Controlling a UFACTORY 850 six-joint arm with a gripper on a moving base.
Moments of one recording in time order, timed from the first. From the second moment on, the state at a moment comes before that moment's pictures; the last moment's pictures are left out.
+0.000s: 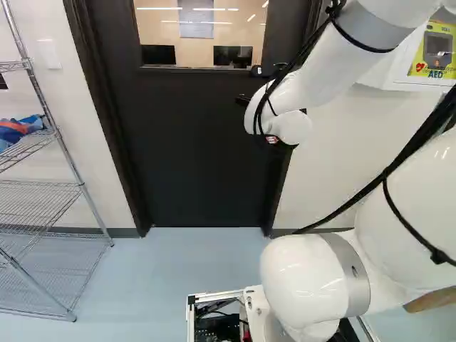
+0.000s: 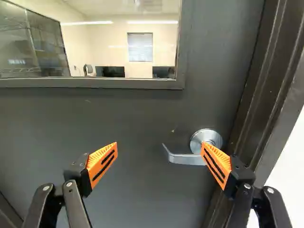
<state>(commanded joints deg) -3.7 13.0 -28.4 0.0 47.9 0.0</state>
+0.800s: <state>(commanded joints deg) -3.6 7.8 -33.3 0.0 47.8 0.0</state>
